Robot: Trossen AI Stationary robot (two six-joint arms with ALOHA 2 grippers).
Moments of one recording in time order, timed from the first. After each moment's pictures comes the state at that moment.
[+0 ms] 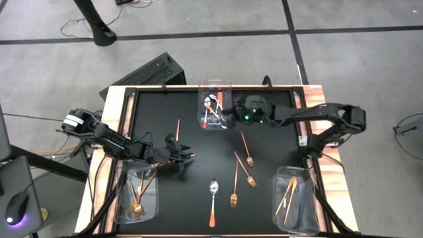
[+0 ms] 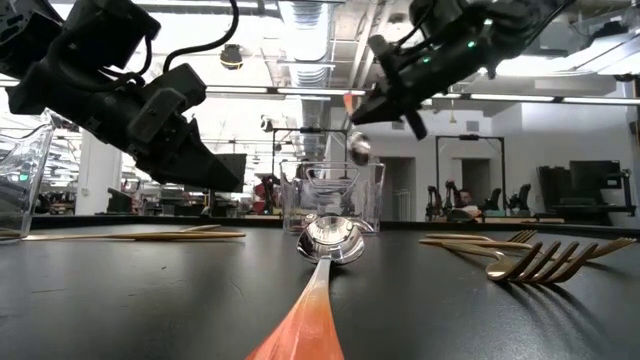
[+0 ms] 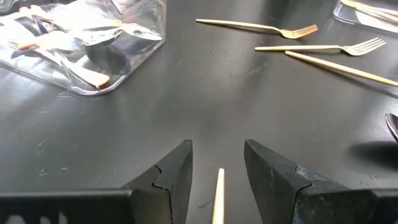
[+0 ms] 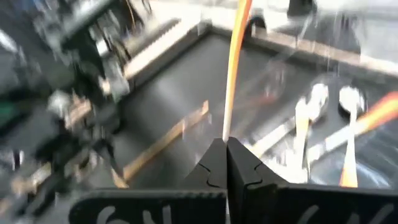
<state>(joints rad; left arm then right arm) -0.24 1.45 0.34 0.54 -0.52 -0.41 -0.28 1.45 0.83 0.25 0.07 0.52</state>
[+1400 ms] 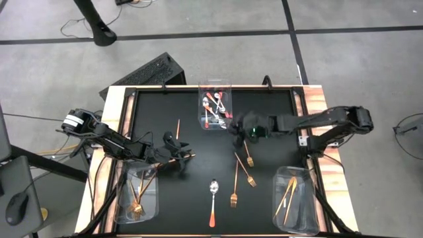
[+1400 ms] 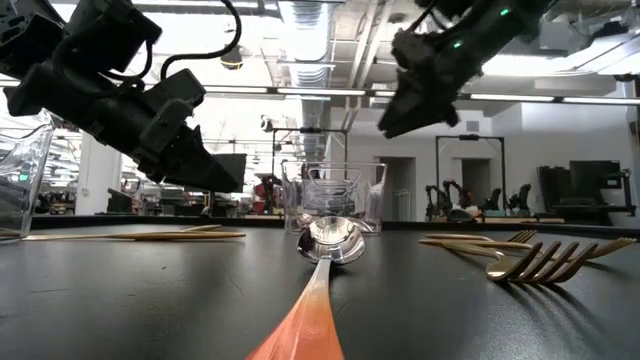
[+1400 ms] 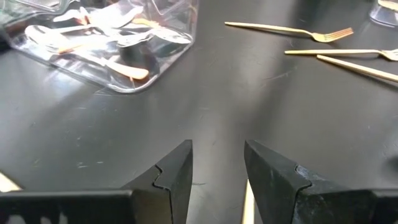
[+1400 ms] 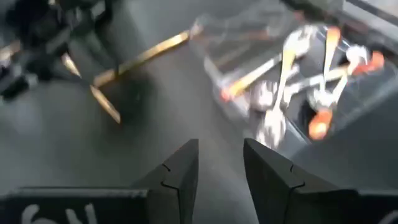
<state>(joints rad) -0.24 1.45 0.34 0.51 -0.61 -0.43 -0.06 1.37 0.87 -0.20 0.26 0.44</state>
